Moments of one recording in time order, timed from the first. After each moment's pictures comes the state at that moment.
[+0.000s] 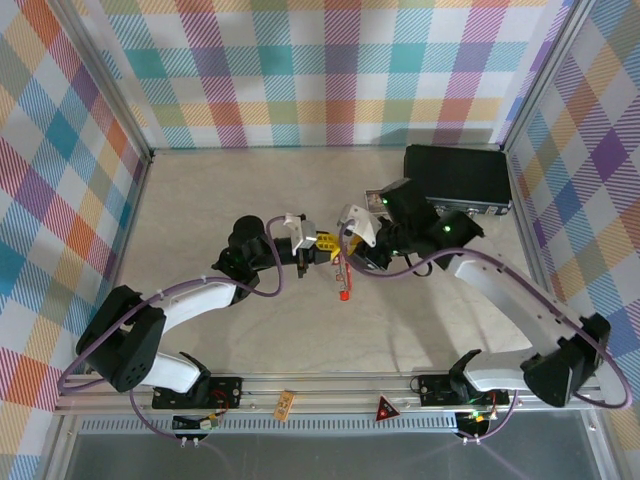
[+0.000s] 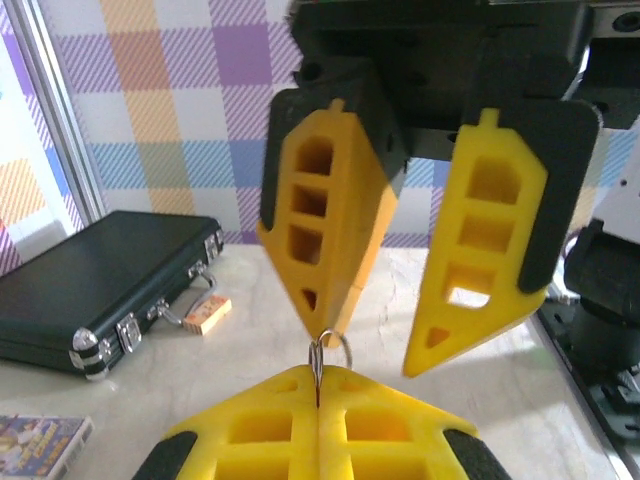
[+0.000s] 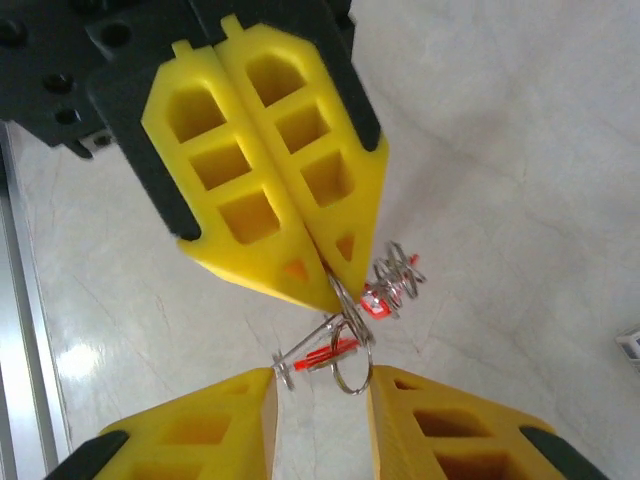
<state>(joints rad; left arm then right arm) -0.60 1.41 0.68 0.76 0.82 0.06 0.67 1.26 1.29 -0.86 -0.33 -0.43</state>
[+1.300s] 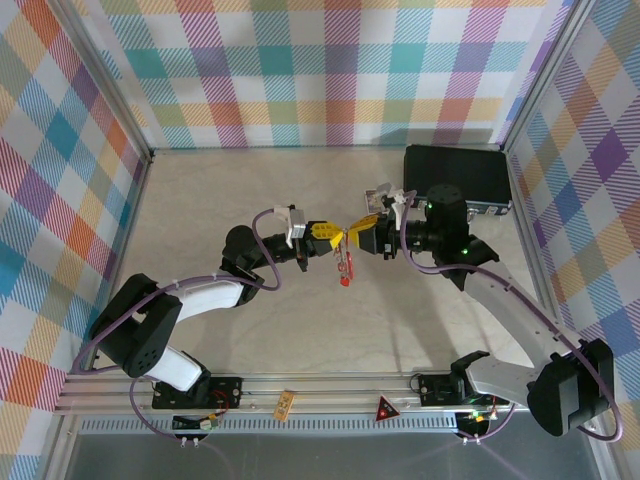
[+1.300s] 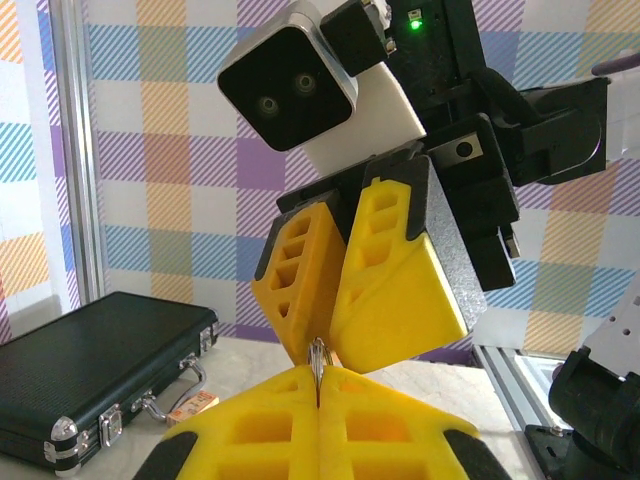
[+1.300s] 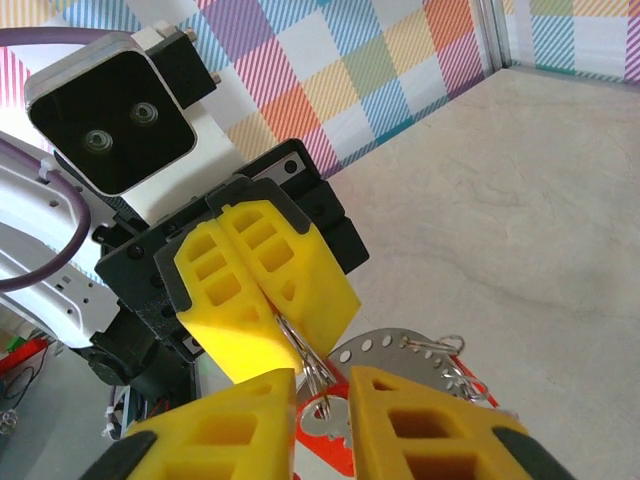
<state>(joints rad) -0.61 1.50 0.65 1.18 0.77 -0.26 0.42 1.14 0.90 -0.09 -0.88 0.16</state>
